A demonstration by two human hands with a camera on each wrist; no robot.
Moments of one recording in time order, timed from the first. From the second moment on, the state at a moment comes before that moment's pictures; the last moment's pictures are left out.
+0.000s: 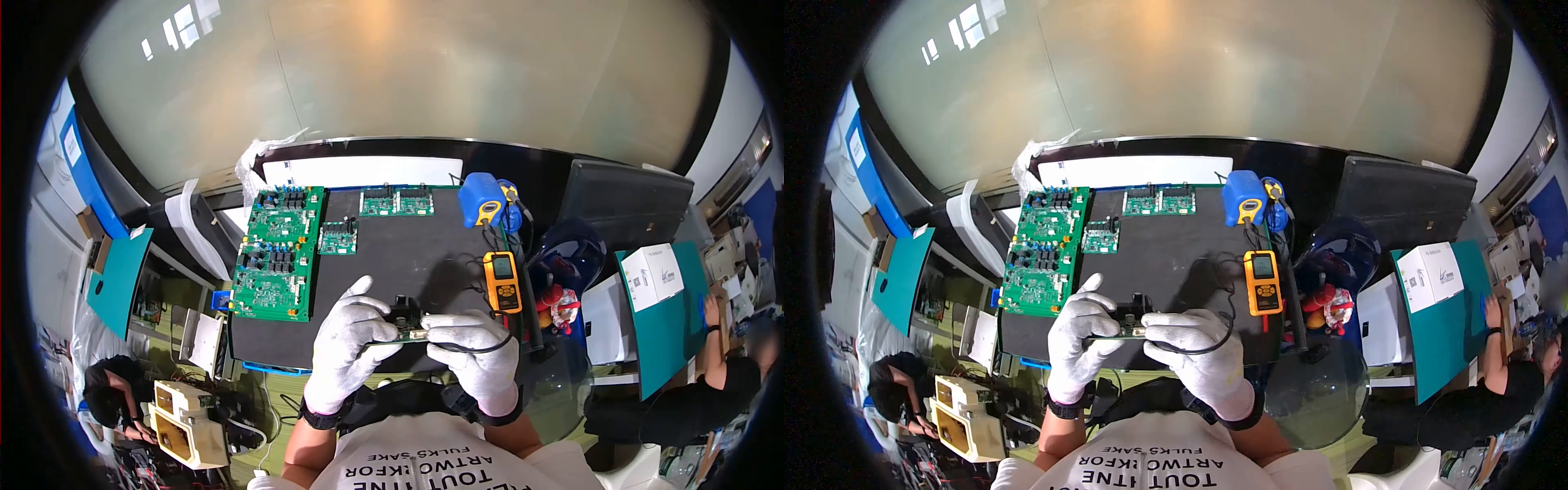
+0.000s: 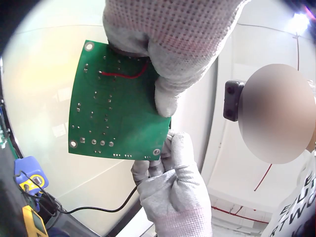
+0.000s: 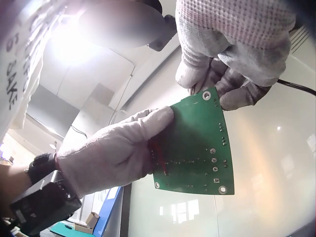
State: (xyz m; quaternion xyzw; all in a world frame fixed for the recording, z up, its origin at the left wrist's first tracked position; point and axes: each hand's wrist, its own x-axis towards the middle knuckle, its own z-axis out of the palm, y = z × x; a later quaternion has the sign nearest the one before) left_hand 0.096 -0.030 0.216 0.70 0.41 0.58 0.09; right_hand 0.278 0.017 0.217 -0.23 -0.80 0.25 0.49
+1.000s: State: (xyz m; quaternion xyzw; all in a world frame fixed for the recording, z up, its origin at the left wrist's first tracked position) left_hand 0.090 -0.039 0.220 0.73 0.43 0.54 0.06; right_hand 0.271 0.010 0.217 -0.22 -0.81 0.26 0.49
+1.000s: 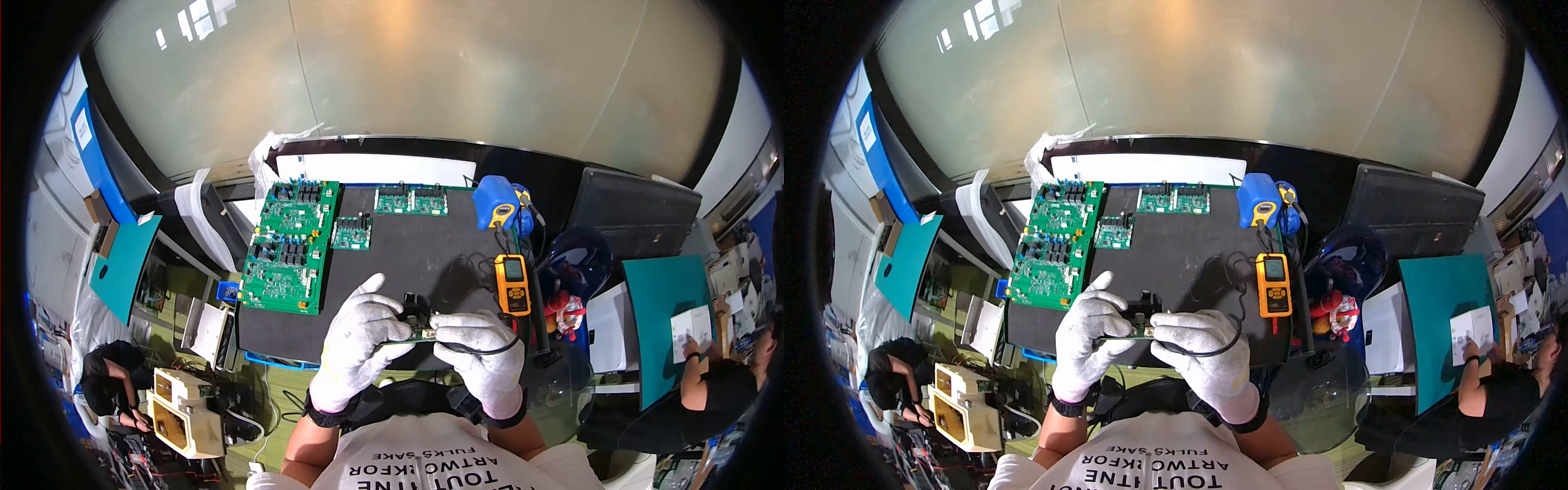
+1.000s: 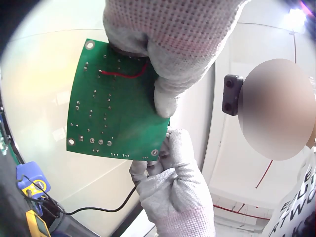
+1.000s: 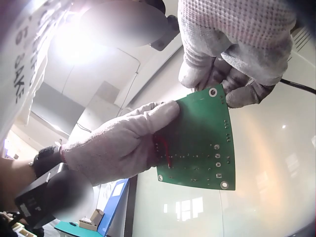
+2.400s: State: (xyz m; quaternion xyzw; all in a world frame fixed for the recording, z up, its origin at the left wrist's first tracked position) left_hand 0.097 -0.040 0.218 0.73 0.43 0.53 0.06; right_hand 0.275 0.006 0.215 -0.25 -0.77 0.30 0.51
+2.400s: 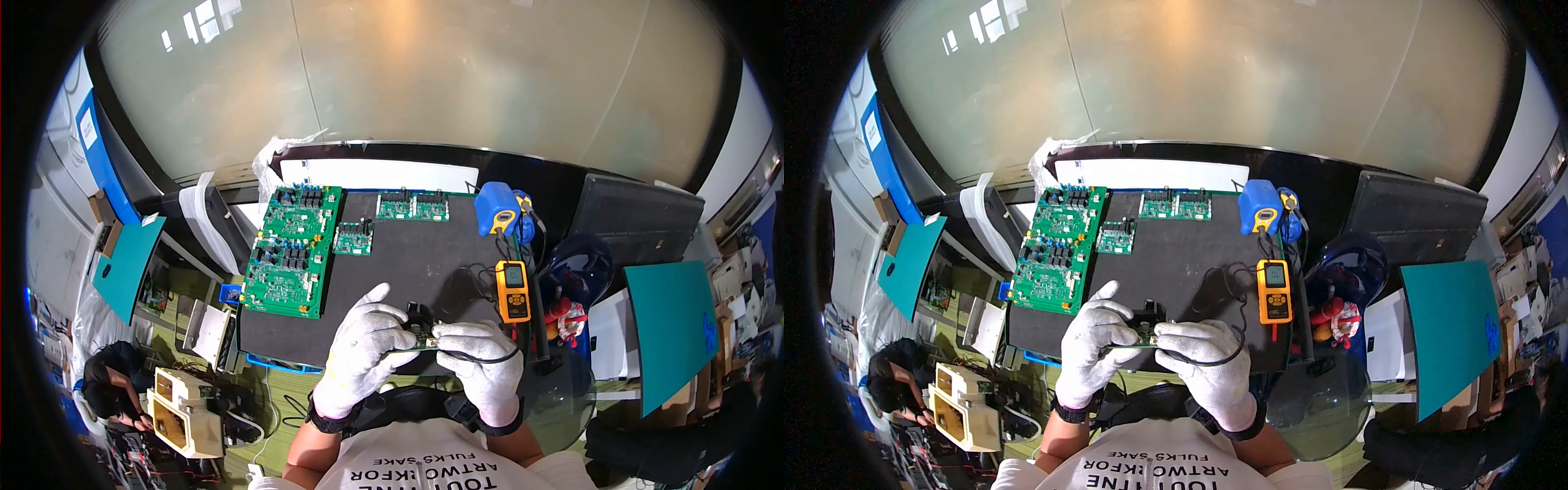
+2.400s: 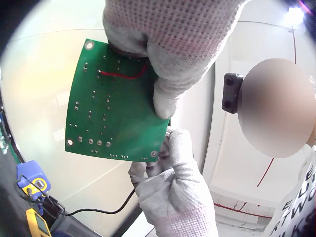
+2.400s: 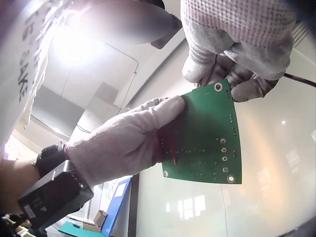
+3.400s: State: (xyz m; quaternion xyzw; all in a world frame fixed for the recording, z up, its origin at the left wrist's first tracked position) left_hand 0.095 -0.039 0.217 0.73 0.42 0.53 0.06; right_hand 0.274 0.005 0.212 -0.24 -0.77 0.31 0.51
